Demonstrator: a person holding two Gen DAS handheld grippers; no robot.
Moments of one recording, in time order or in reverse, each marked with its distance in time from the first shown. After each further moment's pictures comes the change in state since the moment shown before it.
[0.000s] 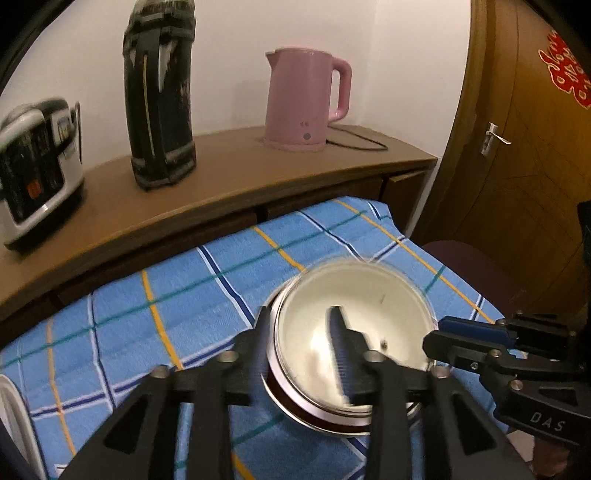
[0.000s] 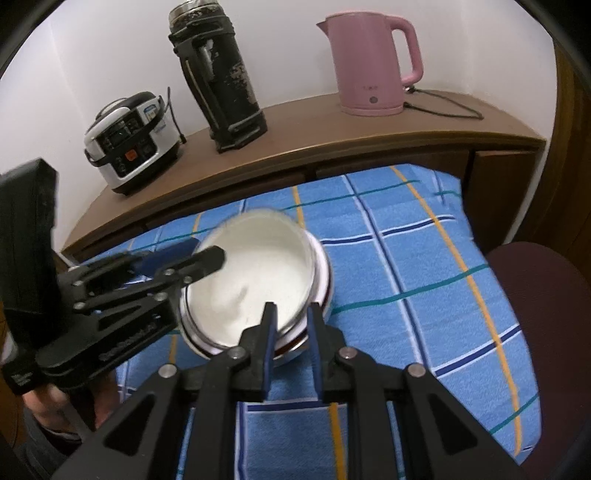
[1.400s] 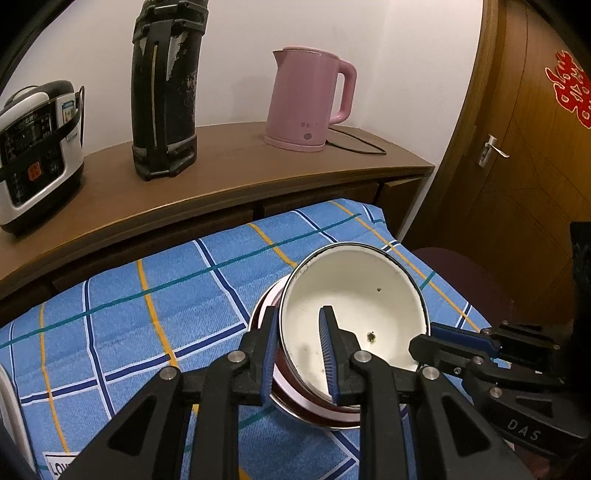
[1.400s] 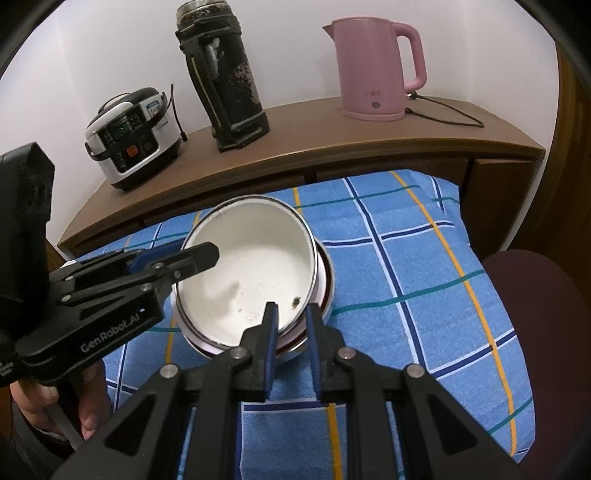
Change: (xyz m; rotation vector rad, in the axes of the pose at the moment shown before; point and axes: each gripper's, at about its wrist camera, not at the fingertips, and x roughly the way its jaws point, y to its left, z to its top) left arm -0.002 0.004 0.000 -0.073 0.034 -0.055; right arm 0.005 0.006 -0.002 -0.017 0.017 -0.002
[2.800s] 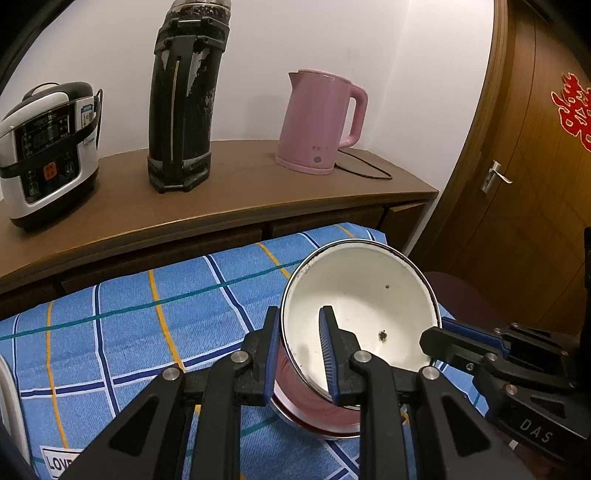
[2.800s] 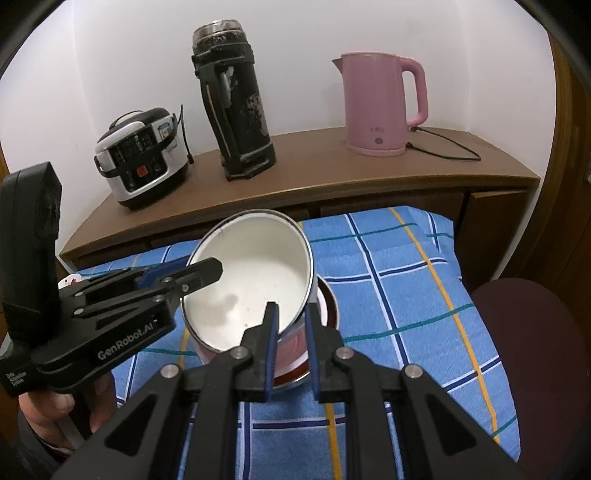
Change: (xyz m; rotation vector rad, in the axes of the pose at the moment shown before) left arm -0.014 0.006 0.007 -0.055 -0.069 0.011; right arm -0.019 0.010 0.012 -0.037 -0.092 -0.023
